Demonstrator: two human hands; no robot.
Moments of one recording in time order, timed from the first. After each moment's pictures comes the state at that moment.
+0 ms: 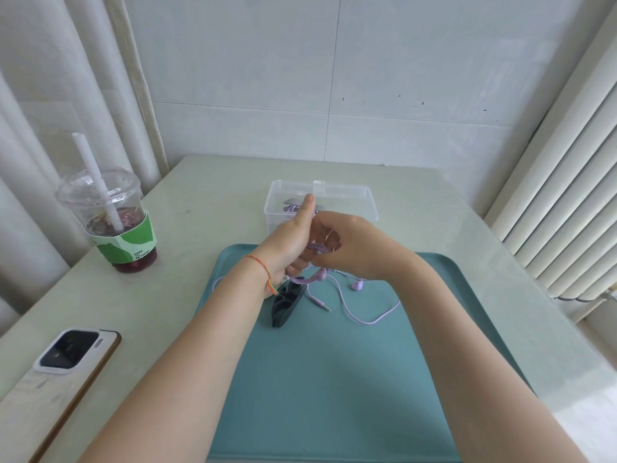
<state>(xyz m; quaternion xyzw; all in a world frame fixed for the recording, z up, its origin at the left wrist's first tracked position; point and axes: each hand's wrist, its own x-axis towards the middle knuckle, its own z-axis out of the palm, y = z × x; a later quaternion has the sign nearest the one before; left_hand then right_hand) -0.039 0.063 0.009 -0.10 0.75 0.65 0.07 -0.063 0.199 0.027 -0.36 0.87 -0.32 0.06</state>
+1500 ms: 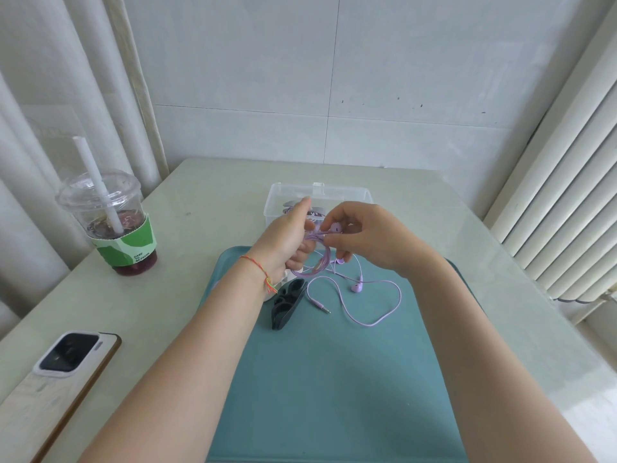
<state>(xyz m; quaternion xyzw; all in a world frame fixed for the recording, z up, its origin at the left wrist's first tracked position) -0.041 0.061 0.017 -0.13 0.71 0.69 0.06 -0.071 0.215 0.037 -0.29 0.85 -0.43 0.08</state>
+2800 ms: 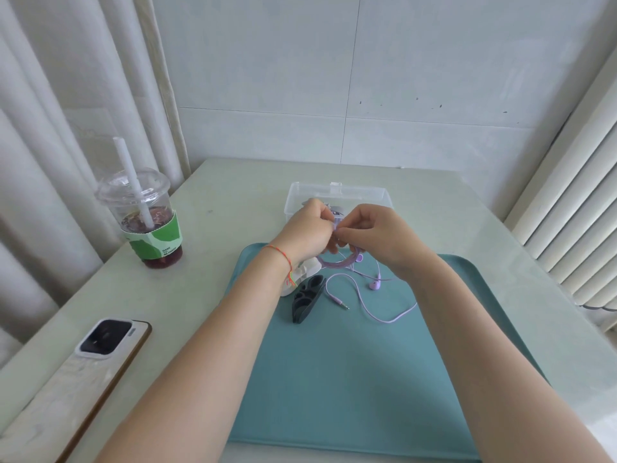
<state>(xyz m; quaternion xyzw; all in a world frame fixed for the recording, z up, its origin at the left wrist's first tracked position) -0.043 0.059 0.020 -0.07 0.84 0.53 -0.04 -0.072 0.201 0.020 -0.20 0.82 -0.53 0.07</state>
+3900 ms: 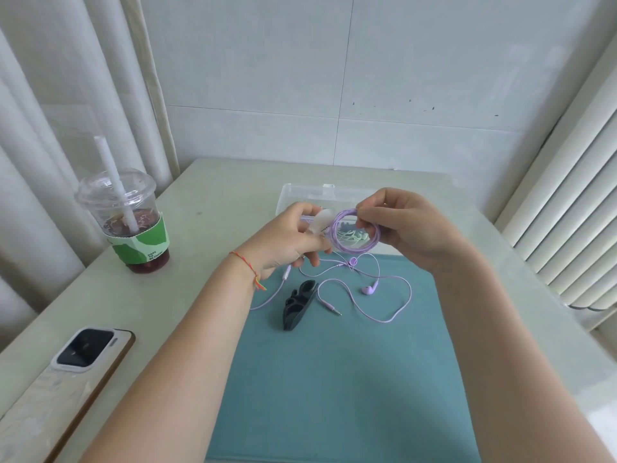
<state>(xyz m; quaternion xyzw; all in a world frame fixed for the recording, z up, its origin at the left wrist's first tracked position) -0.036 0.032 0.011 0.01 0.79 0.61 0.02 -0.078 0.230 0.049 -0.20 0.68 -0.68 0.16</state>
